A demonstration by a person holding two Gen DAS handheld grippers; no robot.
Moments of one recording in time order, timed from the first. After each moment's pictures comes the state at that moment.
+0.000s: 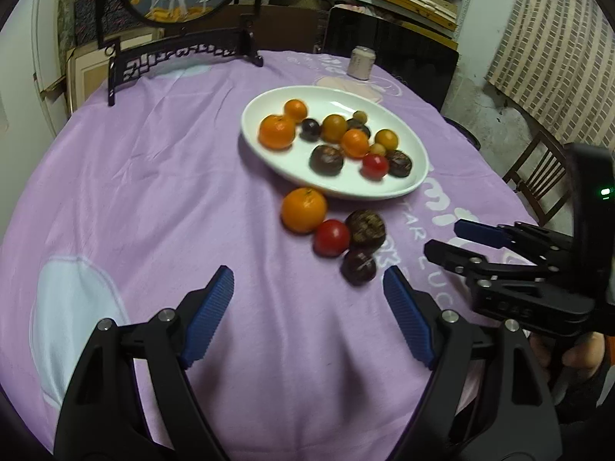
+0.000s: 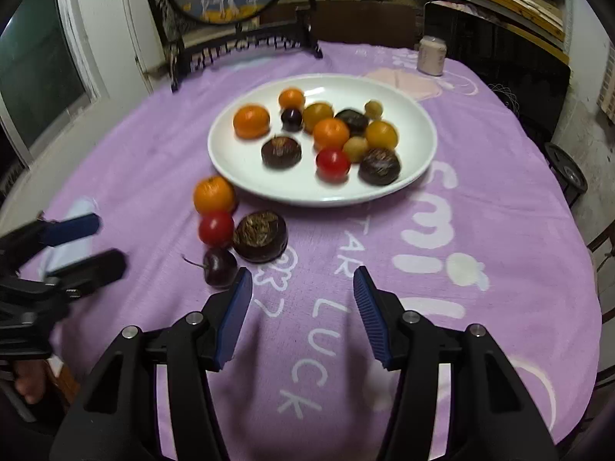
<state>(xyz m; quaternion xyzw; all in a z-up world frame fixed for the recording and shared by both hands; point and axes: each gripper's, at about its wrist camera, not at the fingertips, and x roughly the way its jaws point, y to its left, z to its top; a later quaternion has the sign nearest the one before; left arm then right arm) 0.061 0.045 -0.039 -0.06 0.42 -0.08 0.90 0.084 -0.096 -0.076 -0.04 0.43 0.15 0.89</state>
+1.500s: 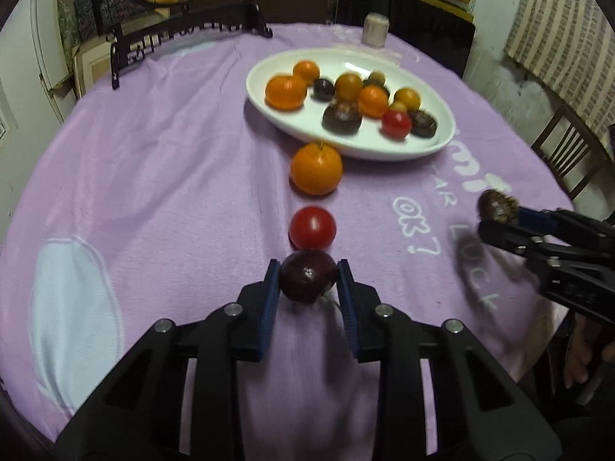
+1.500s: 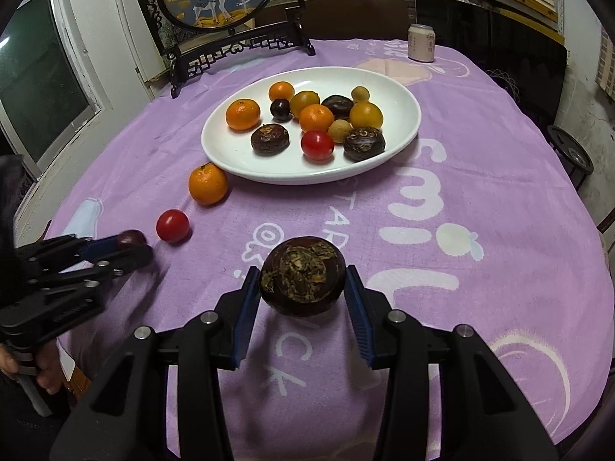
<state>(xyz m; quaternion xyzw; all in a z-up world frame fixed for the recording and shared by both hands) 0.066 0.029 -0.061 -0.03 0.45 -0.05 0.89 0.069 -0.123 -0.082 0.00 0.43 0.16 0.89</state>
